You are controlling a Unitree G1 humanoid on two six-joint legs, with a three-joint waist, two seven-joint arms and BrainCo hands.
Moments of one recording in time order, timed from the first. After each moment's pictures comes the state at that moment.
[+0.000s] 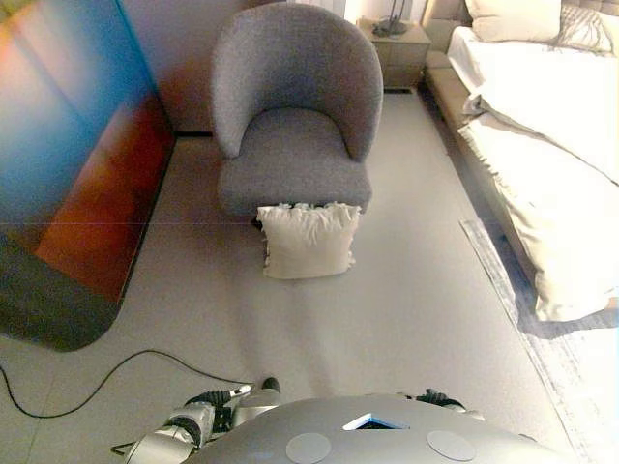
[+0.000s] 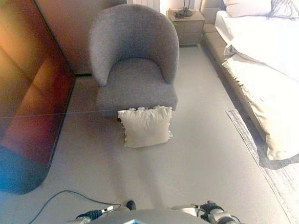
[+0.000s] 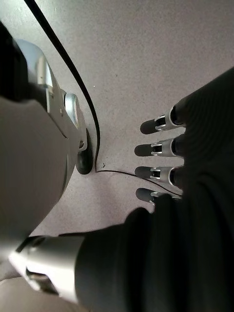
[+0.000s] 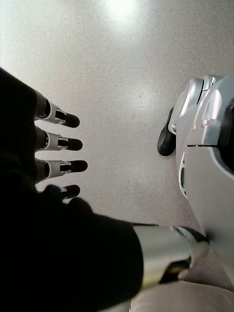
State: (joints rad) left arm 0.03 0.24 -0.25 1.27 -0.30 0.19 0.08; right arm 0.06 -0.19 0.26 1.27 0.15 0.15 -0.12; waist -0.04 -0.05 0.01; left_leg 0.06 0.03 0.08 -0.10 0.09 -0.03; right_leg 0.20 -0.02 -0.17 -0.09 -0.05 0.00
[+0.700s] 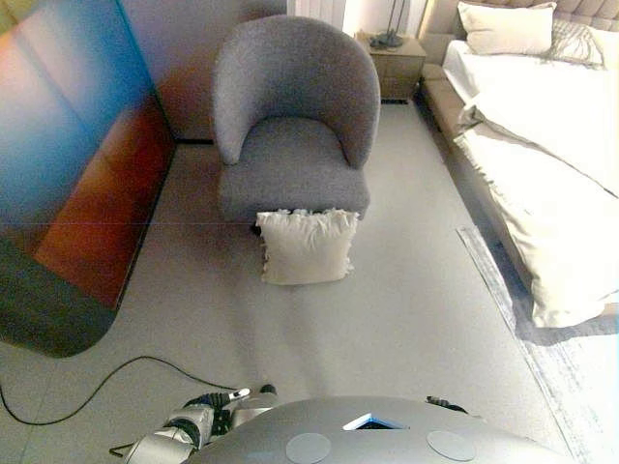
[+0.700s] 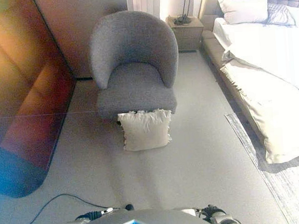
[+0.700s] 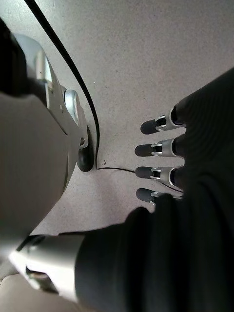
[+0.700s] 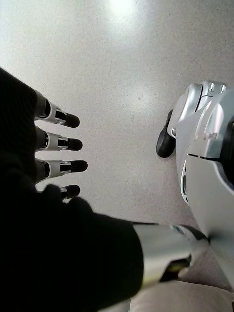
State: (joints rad) left arm 0.03 0.25 -0.26 1.28 -0.29 0.19 0.08; right arm 0.07 -0.19 0.26 1.28 0.14 0.15 -0.10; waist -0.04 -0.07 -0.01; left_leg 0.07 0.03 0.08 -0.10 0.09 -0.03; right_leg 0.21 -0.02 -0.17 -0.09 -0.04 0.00
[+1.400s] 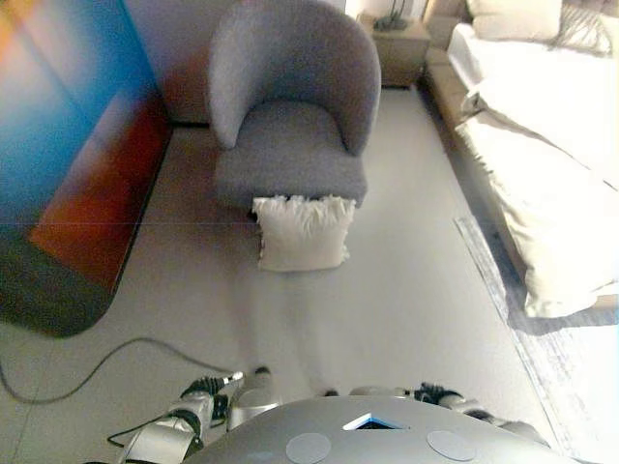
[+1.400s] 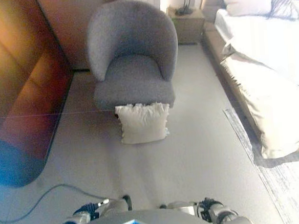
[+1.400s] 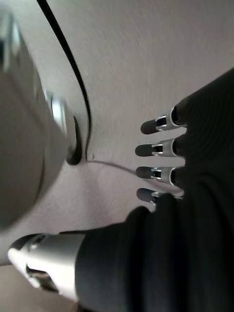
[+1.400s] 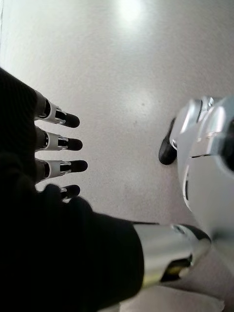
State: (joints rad) left arm -0.03 0.23 -0.19 1.32 -0.32 0.11 0.18; right arm -0.03 -0.21 0.27 1.32 0.11 0.17 -0.06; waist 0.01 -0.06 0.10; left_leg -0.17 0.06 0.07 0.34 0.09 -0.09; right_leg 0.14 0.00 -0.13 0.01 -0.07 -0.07
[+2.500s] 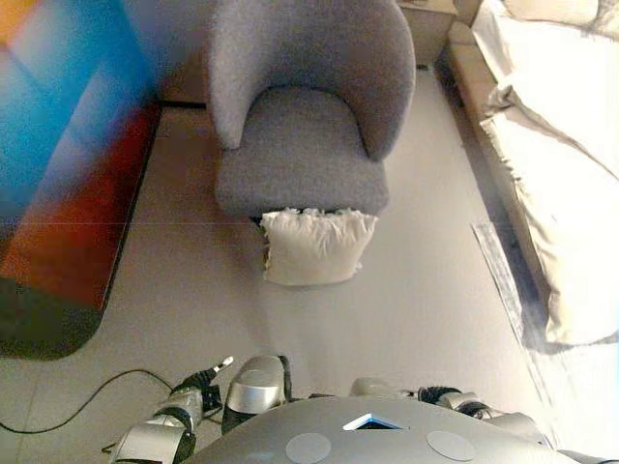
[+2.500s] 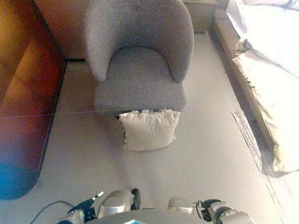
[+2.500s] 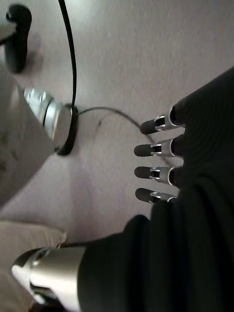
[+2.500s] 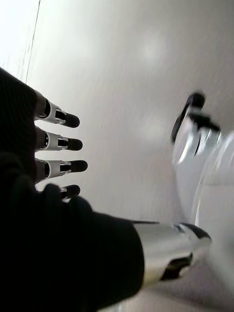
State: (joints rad) left arm -0.07 0.29 -0.16 1.31 -0.36 0.09 0.07; right arm -0.08 -0.19 0.18 1.33 0.07 0.22 -0.12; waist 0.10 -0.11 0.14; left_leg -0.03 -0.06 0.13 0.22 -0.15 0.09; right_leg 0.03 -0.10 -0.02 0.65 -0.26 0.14
